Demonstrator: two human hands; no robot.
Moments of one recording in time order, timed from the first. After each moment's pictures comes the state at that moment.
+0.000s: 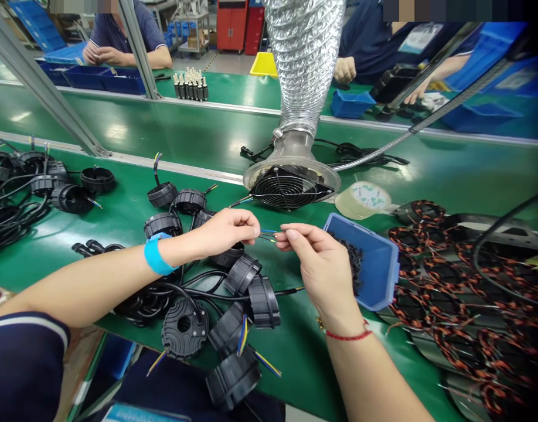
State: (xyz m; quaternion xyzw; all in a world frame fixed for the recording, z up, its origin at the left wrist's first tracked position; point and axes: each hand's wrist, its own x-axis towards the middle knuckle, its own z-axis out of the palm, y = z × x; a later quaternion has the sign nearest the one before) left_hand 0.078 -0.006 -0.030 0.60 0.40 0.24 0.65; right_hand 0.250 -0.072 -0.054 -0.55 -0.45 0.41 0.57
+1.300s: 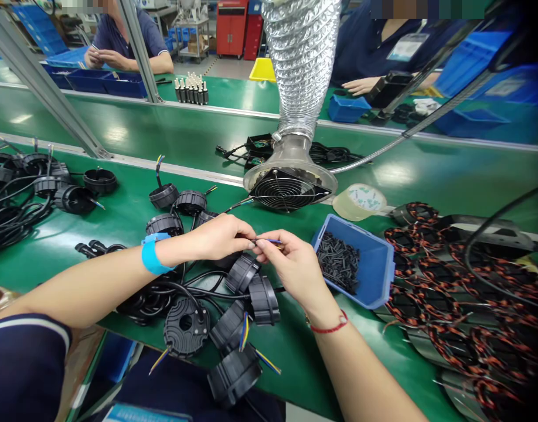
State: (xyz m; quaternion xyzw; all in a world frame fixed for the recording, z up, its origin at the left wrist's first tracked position) left_hand 0.065 -0.005 -0.024 0.85 0.35 0.08 0.39; right_hand 0.233 -0.070 -0.060 -0.53 -0.50 0.51 0.46
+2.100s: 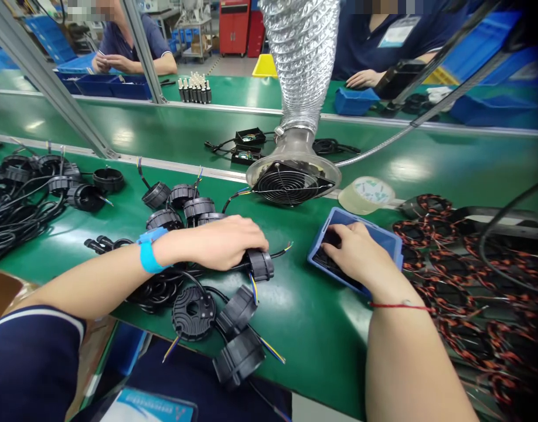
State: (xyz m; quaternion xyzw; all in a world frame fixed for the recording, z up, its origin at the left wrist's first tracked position) left_hand 0.053 -0.015 -0.007 0.97 0.14 0.05 0.17; right_hand 0.350 -0.051 -0.090 -0.76 -0.65 0.10 0.01
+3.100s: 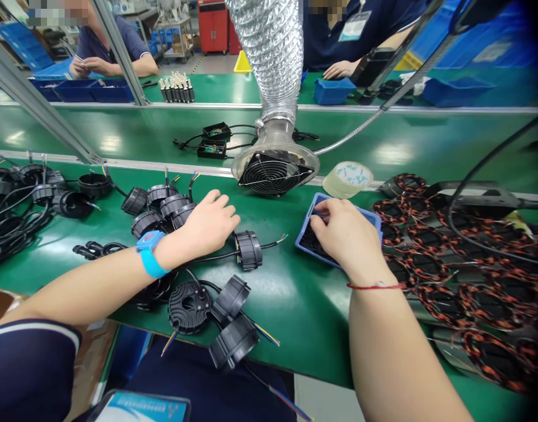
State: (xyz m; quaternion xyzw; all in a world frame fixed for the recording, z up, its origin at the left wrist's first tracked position) left_hand 0.062 -0.013 -0.033 0.95 0.26 0.00 -0.16; right_hand 0.318 -0.062 -0.059 -0.77 -0.62 0.01 0.14
